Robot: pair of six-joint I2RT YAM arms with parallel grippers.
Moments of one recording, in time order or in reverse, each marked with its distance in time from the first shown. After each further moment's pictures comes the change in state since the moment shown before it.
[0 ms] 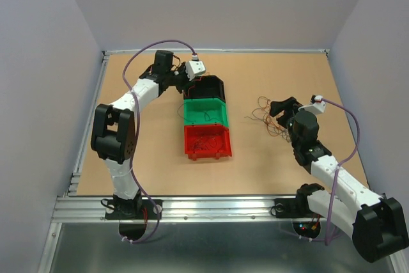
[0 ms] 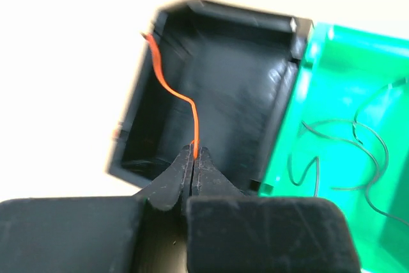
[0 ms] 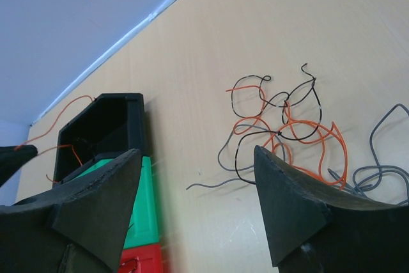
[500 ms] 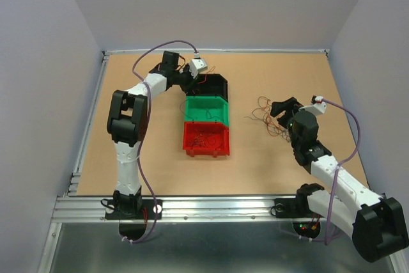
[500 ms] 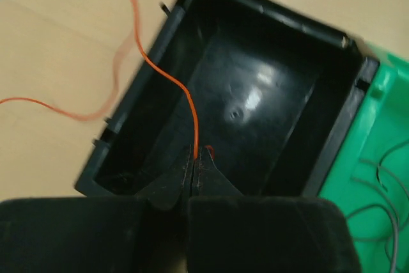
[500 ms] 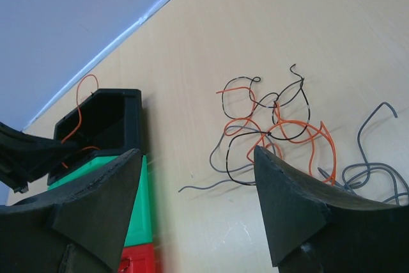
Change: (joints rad) left arm 0.016 0.257 0.190 0.064 0.064 -0.187; right arm 0.000 0.002 0.000 -0.015 0.031 0.000
